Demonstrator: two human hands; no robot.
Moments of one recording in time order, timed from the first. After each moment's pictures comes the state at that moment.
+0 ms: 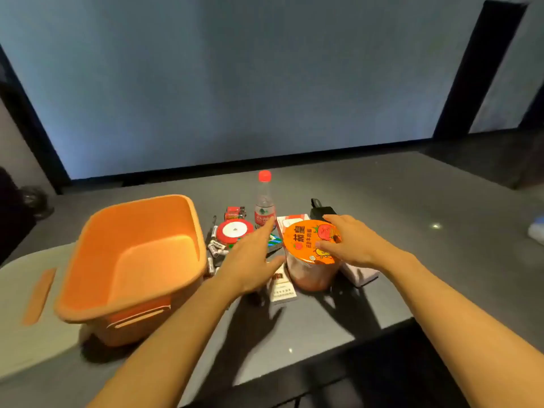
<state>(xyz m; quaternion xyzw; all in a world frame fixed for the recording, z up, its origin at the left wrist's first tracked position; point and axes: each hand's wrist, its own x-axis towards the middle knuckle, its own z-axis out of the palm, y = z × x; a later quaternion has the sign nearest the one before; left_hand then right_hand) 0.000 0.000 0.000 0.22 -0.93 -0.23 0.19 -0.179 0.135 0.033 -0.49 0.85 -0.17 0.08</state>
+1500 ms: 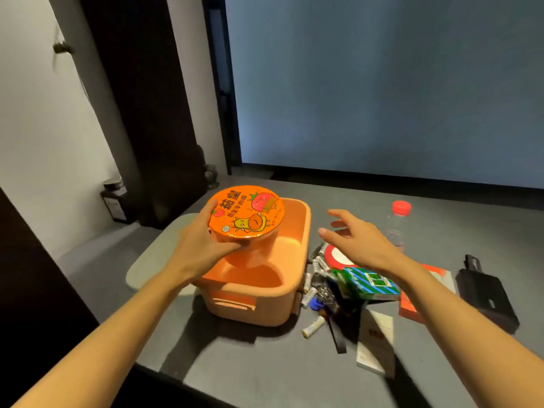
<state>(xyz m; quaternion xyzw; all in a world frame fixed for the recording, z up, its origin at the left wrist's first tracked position) 0.174 -0.069 0.035 0.52 -0.72 -0.21 0.41 -0.118 -0.043 0.036 -0.69 0.61 -0.34 0.21</state>
